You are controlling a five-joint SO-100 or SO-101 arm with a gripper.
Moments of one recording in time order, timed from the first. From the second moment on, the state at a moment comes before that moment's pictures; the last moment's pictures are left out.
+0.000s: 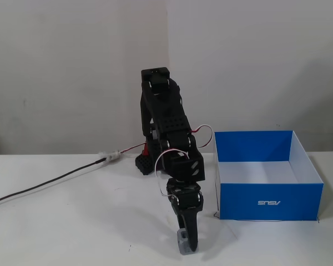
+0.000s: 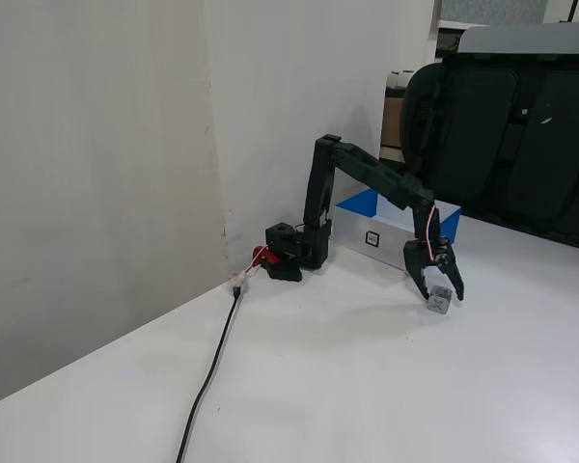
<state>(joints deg) -17.1 72.9 106.3 62.5 -1.4</state>
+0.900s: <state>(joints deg) -27.3 106.1 104.5 84.4 -1.4</state>
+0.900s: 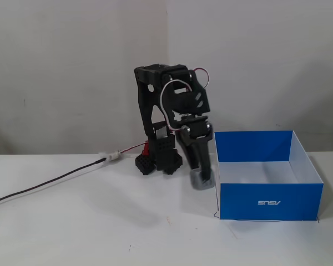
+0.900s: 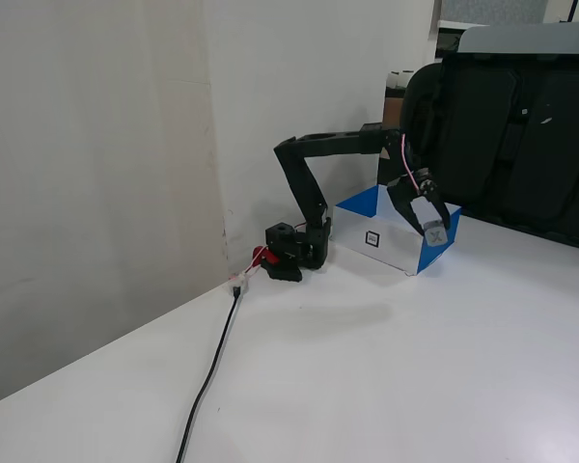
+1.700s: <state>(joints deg) -72.5 113.3 117.3 76.6 -1.4</state>
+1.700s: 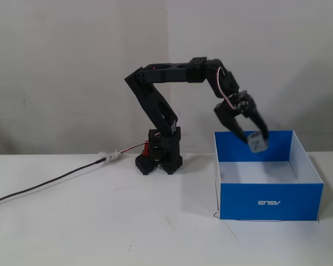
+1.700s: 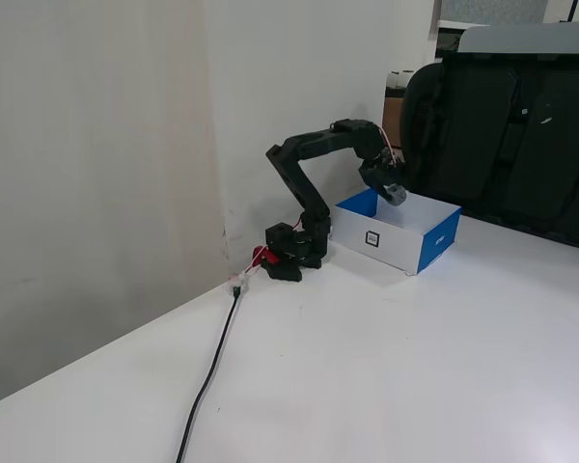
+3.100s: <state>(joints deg) -14.3 158.4 136.1 64.3 3.8</state>
